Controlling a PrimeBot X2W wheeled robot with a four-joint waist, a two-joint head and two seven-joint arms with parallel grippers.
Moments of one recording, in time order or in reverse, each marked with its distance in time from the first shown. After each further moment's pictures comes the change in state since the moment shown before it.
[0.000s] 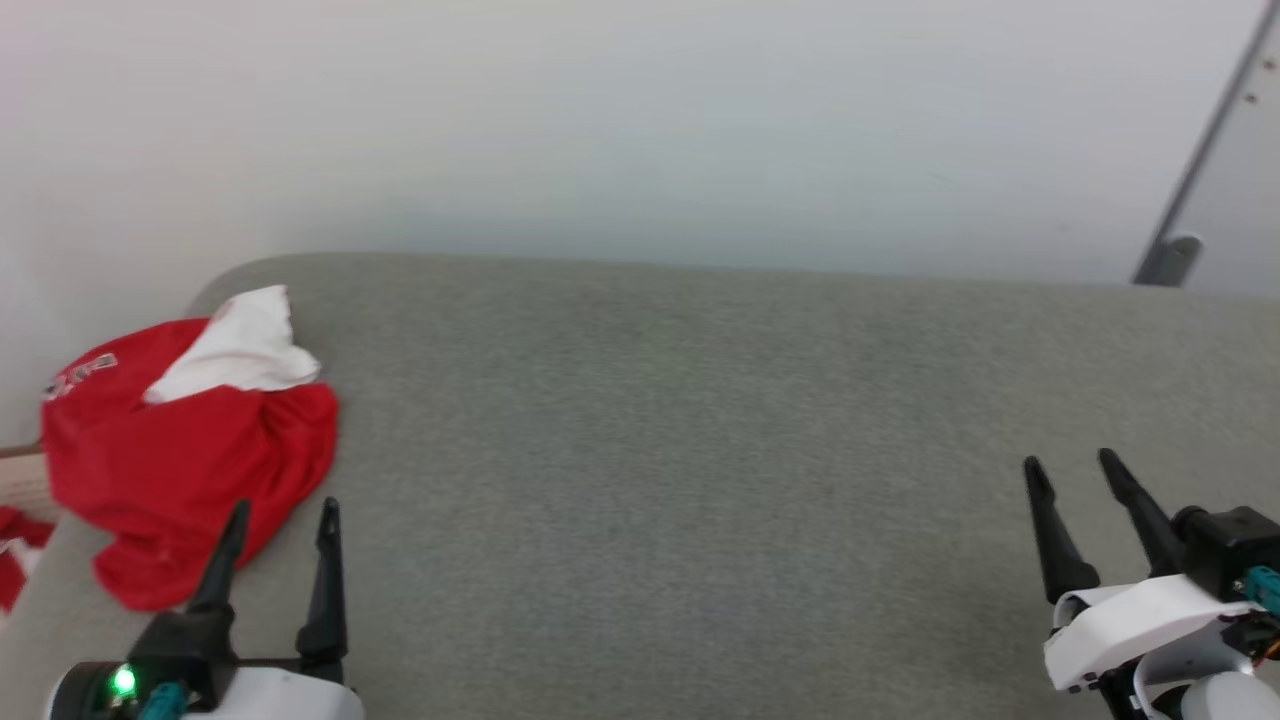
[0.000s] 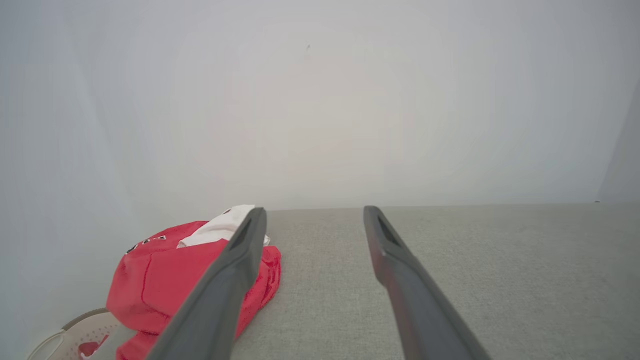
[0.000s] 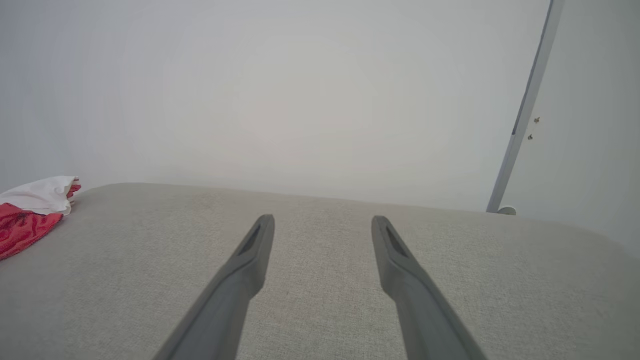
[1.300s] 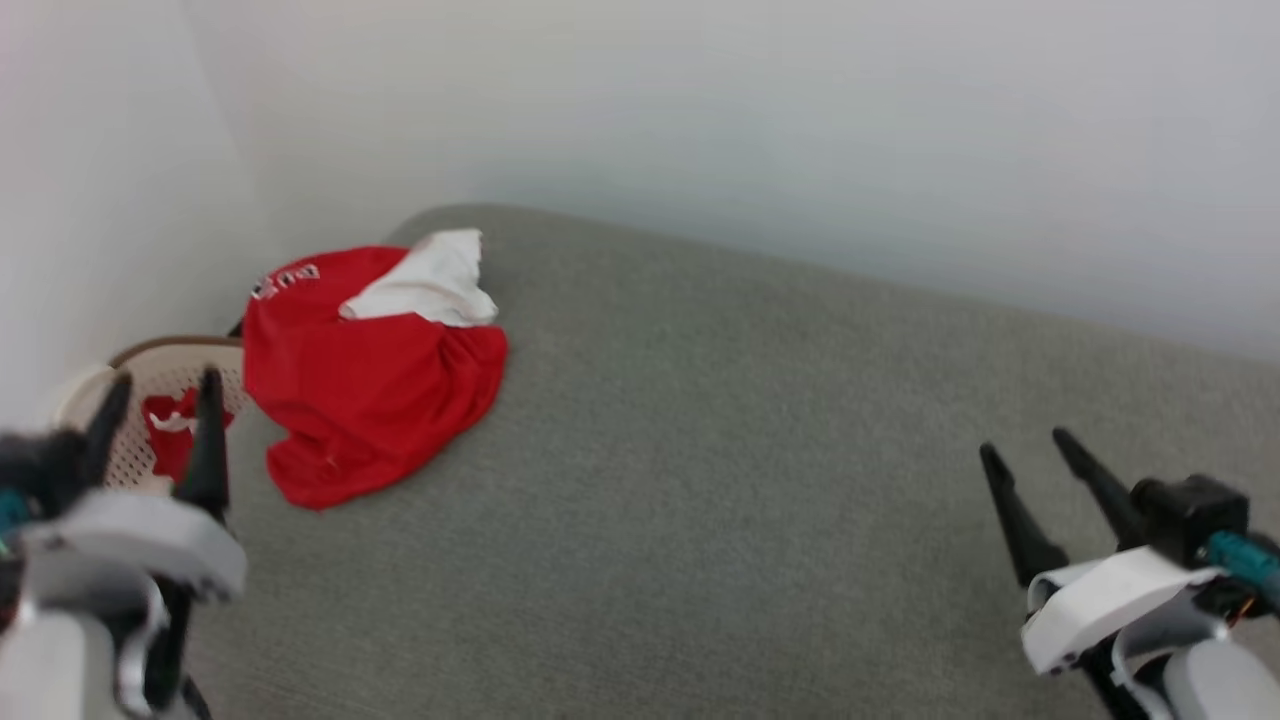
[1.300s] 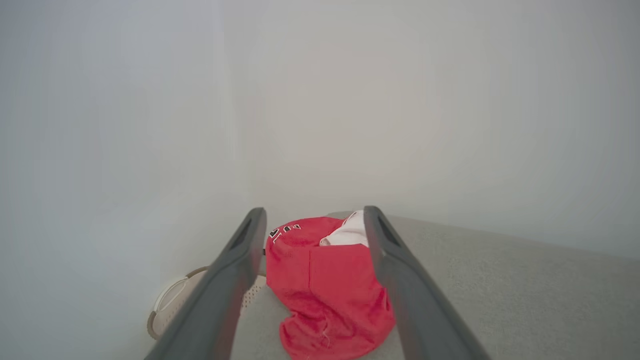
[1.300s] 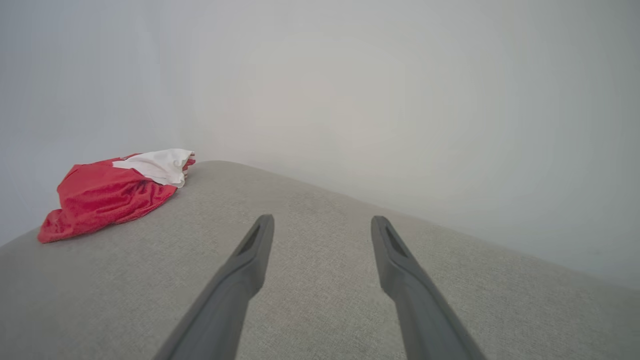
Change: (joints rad) left arm -0.215 0.152 0.066 0.076 -0.177 -0.028 0.228; right arm -0.045 -0.041 0.126 0.010 0.043 0.000 0.035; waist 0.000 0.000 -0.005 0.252
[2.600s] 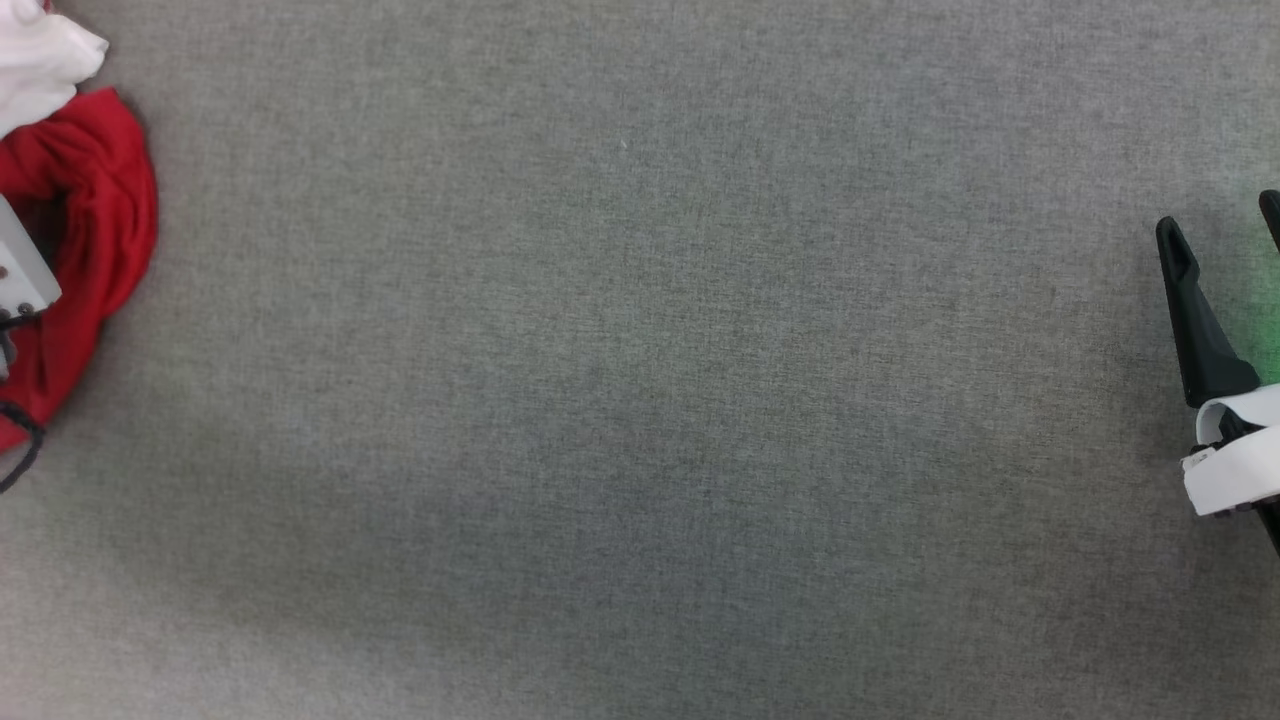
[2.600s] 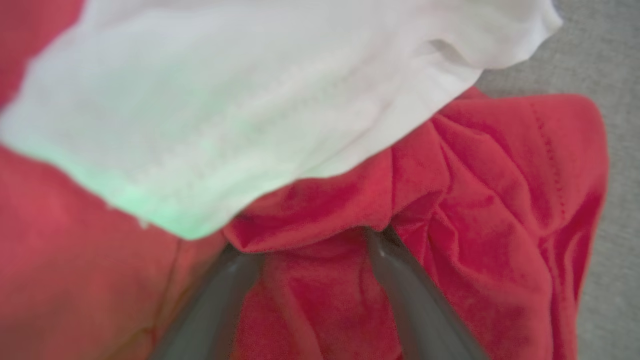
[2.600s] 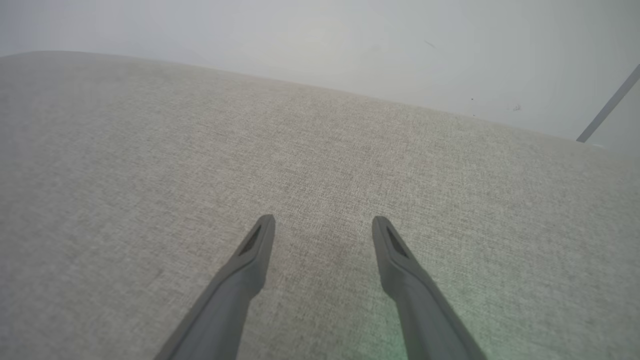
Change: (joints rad) left arm -0.848 0.250 -0.302 0.904 -0.316 -0.031 0.467; right arm -0.134 -0.151 -0.150 -0.362 -0.028 0.000 0.158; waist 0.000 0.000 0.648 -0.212
